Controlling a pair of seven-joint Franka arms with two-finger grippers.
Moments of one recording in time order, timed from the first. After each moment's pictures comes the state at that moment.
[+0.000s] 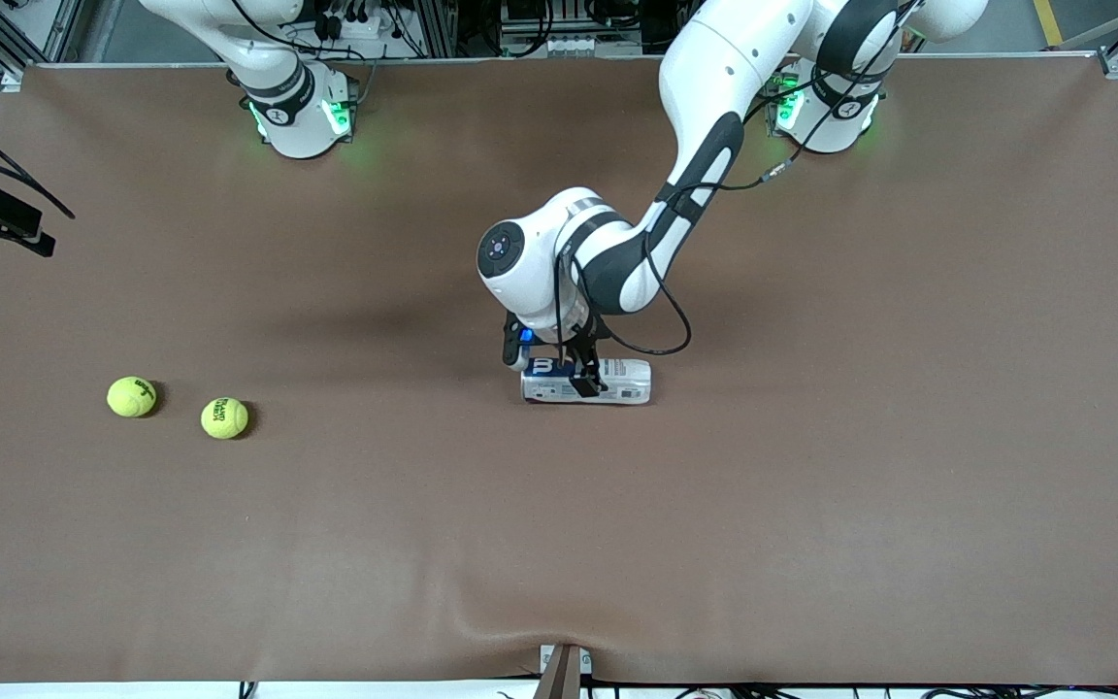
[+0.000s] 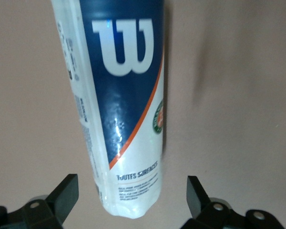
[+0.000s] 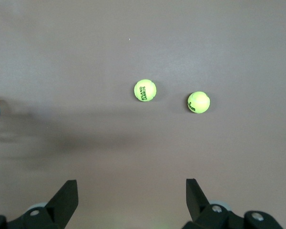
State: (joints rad) left arm -0.86 0.89 0.04 -1.18 0.31 1.84 0.67; right arm -0.09 0.01 0.00 -1.49 0.02 1.47 -0.09
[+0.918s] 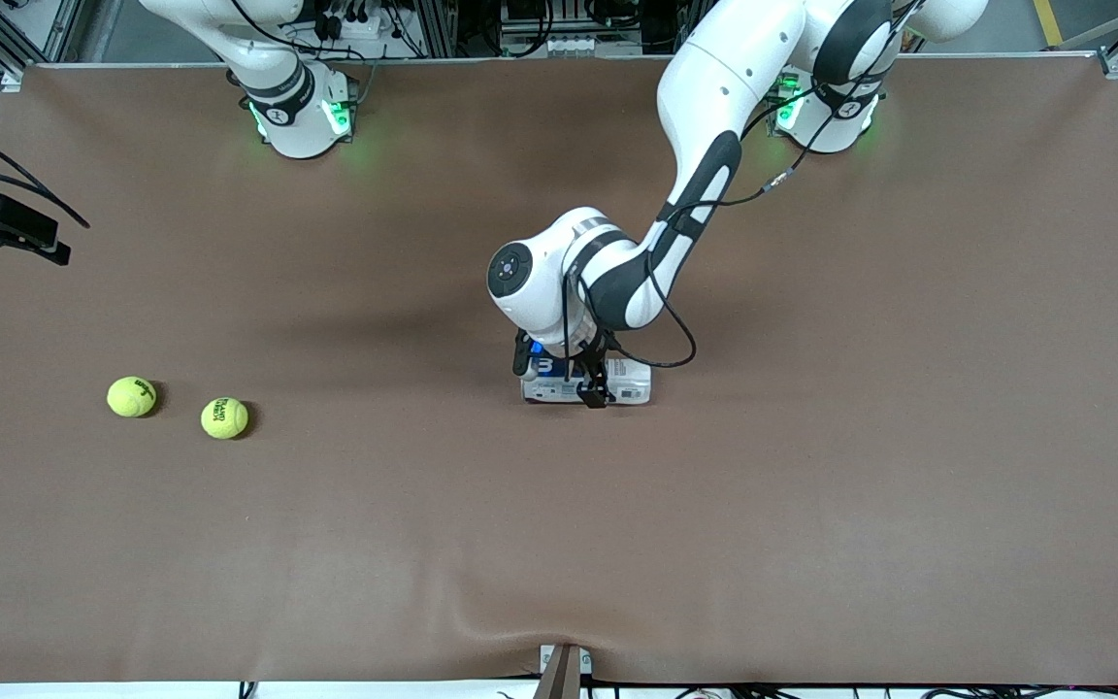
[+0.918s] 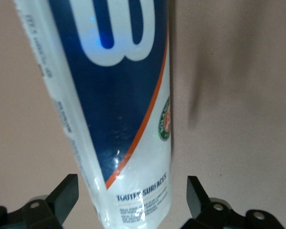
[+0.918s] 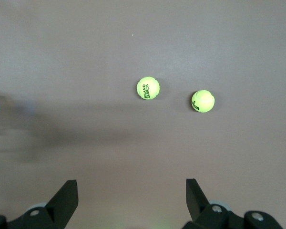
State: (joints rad) left arm -0.86 0.94 0.06 -1.18 0.31 1.87 0.73; right arm -0.09 0.04 0.02 -1.49 0.02 1.47 -0.09
